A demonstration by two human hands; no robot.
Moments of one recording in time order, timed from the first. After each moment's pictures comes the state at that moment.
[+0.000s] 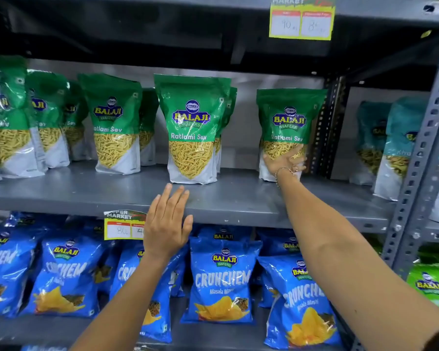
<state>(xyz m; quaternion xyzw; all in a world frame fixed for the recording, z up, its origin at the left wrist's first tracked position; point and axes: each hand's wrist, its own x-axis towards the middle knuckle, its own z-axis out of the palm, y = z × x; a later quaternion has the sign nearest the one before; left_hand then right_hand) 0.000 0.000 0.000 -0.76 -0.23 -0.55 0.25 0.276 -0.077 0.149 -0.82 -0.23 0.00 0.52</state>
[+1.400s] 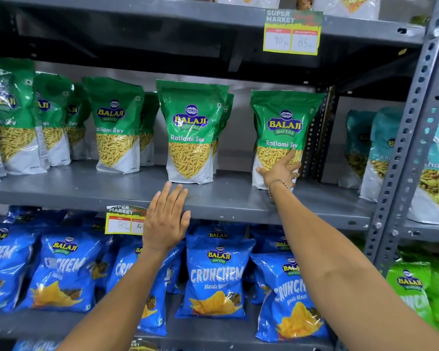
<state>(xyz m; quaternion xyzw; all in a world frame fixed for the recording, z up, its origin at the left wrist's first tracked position) -0.003 -0.010 0.003 -0.77 -0.25 -0.54 0.24 0.245 -0.109 0.133 -0.83 -0.23 -0.10 0.49</state>
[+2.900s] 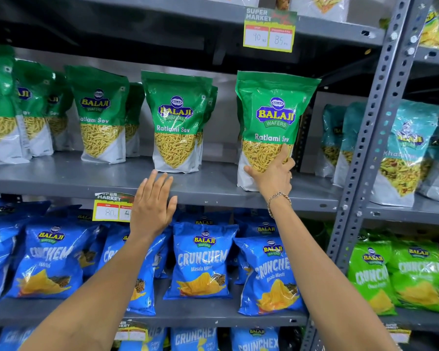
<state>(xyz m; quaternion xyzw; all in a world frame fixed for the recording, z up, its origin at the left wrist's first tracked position) -0.009 -0.016 0.005 -0.80 -0.27 -0.50 0.19 0.184 -0.198 0.118 -0.81 -0.27 -0.18 0.48</state>
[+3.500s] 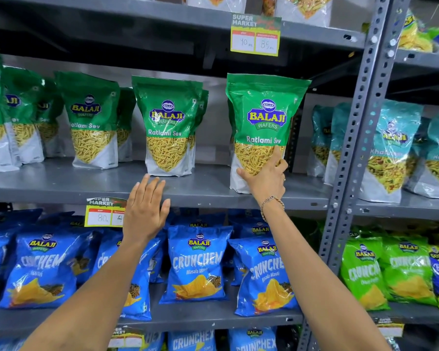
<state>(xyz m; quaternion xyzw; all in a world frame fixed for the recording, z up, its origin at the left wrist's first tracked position) -0.012 -0.019 0.006 -0.81 -0.27 -0.49 0.17 0.170 -0.212 0.117 -0.81 -0.27 -0.20 0.48</state>
